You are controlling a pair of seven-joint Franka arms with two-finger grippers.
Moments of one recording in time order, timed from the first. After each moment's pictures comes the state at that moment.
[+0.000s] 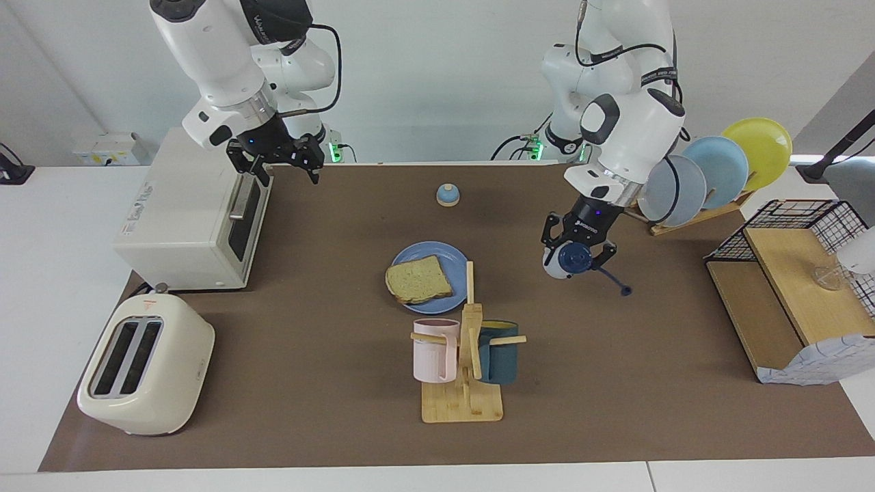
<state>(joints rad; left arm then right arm) -0.71 0.04 0.38 -2.12 -0.50 2.64 0.56 0.07 -0.08 0.08 -1.74 0.06 1.62 0.16</state>
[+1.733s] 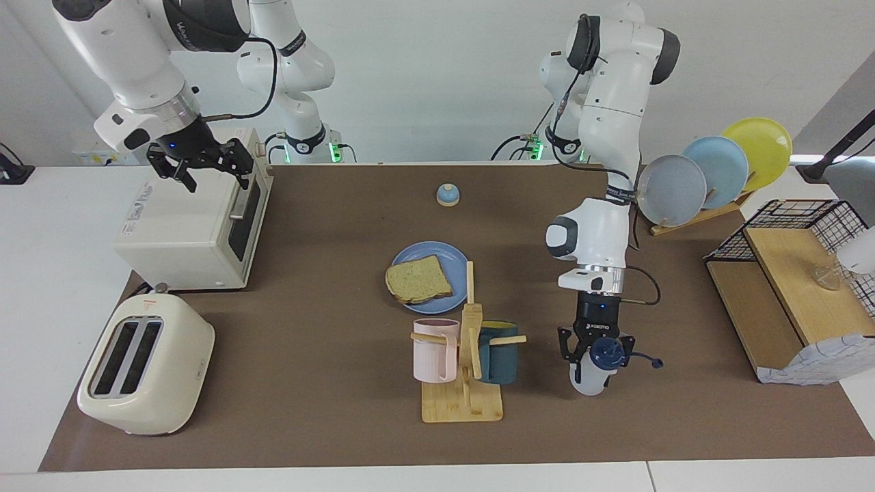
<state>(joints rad) -0.23 0.62 -0.13 -1.85 -0.46 3.47 0.54 0.03 -0.06 -0.05 -1.68 0.02 1.56 -0.05</state>
